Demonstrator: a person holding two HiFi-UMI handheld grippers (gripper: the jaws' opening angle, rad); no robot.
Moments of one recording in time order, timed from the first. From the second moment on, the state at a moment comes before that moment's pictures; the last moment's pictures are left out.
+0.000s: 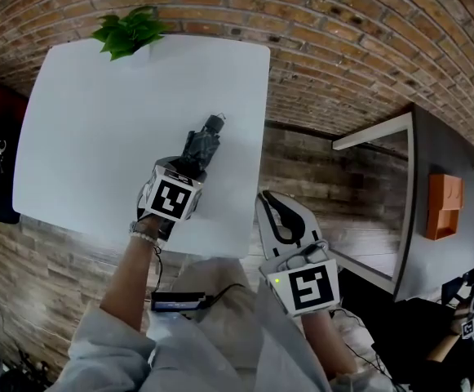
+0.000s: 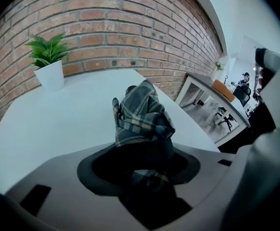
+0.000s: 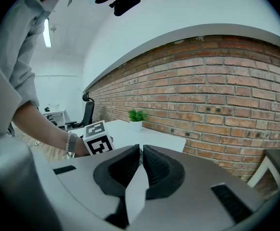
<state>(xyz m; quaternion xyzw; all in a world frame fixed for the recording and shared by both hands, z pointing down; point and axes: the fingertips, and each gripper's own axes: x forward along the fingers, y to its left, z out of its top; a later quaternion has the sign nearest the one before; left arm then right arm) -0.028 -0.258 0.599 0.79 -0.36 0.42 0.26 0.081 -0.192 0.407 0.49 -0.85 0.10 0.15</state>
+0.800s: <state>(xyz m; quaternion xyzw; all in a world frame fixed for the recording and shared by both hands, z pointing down) -0.036 -0.243 0.550 0.82 -0.37 0.36 0.23 0.065 -0.178 0.394 0.49 -0.86 0.08 0.15</state>
